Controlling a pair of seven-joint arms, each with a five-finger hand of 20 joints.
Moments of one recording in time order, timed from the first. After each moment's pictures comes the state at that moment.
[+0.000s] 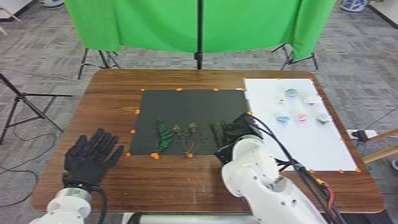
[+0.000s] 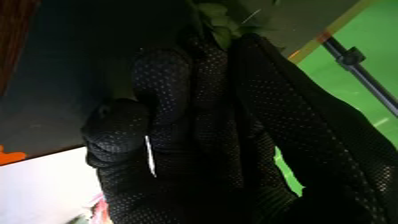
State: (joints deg) left arm 127.5 -56.7 -91.3 -123.2 -4.2 22.2 17.7; right arm -83.3 -72.4 53.3 -107.2 -121.8 11.3 63.3
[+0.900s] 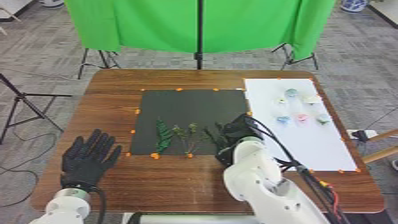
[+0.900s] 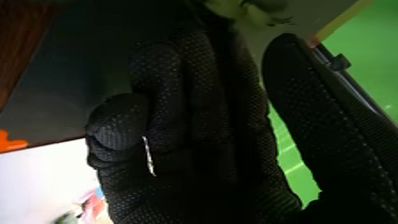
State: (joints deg) left arm 127.8 -56.7 -91.4 -123.6 -6.6 23.1 20.0; right arm -84.0 -69.9 52.4 -109.4 -121.6 10.3 62.3
